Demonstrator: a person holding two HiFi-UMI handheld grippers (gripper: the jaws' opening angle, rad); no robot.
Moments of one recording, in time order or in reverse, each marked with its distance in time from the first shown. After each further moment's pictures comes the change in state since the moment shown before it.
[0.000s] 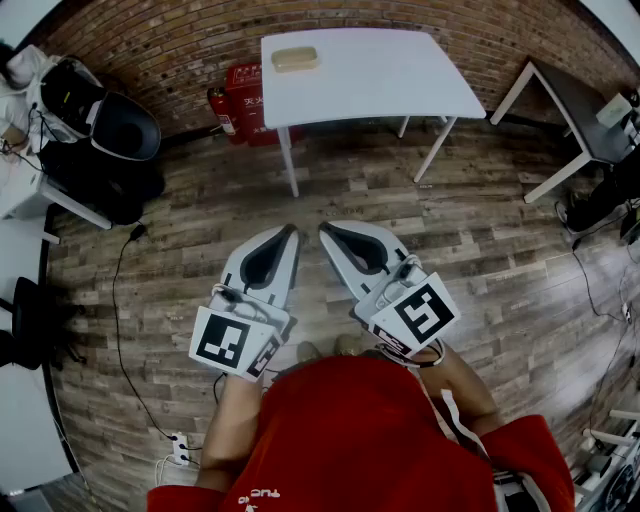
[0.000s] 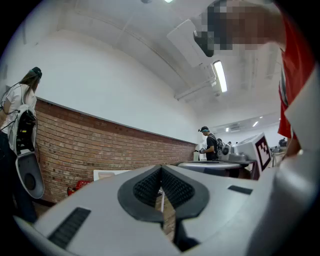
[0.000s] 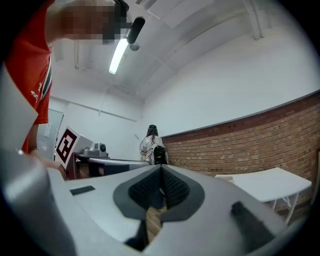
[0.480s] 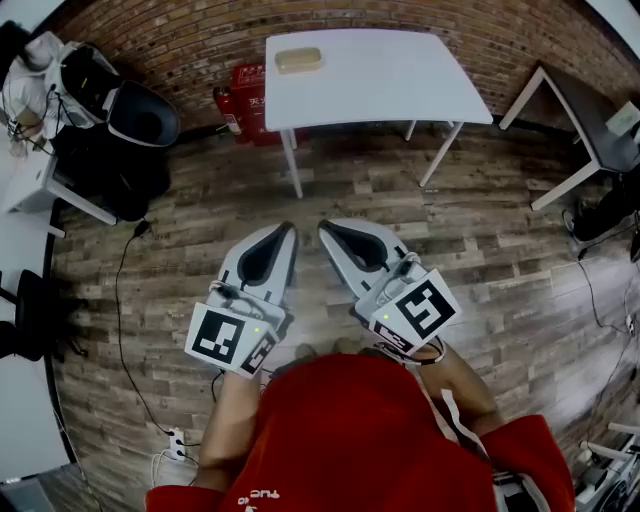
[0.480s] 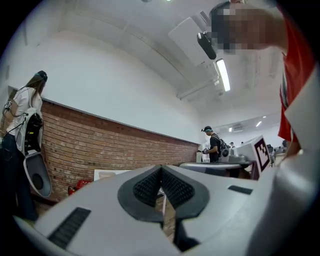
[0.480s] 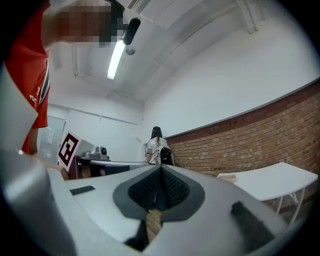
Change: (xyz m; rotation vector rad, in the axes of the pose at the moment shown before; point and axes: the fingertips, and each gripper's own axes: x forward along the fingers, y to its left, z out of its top) left arm 0.025 -0.003 -0.002 -0.011 -0.001 0.026; right arm -0.007 -0.028 -0.002 0.045 -0.022 0.038
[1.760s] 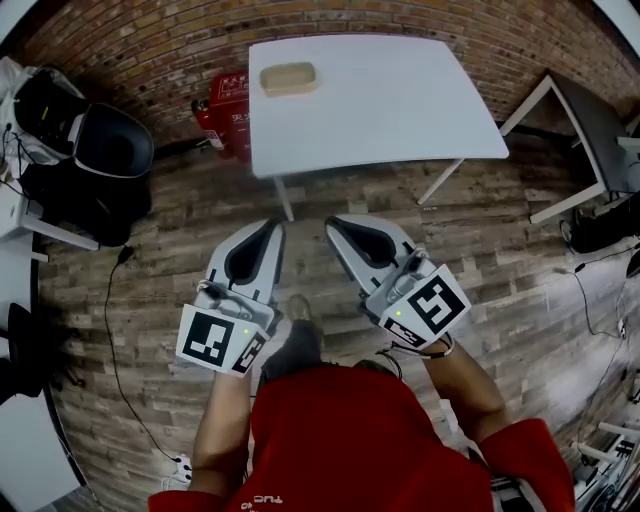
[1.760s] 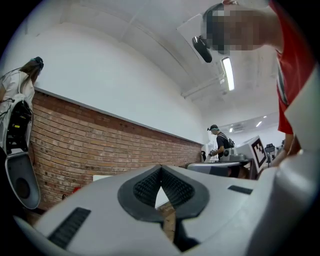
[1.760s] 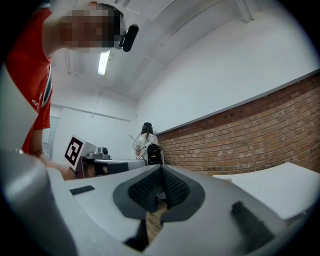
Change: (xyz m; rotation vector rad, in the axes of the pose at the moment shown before) left arm 0.169 0.165 -0.012 0.003 -0.011 -0.020; right arm 0.137 -0.186 -0.032 0.025 0.029 -0.016
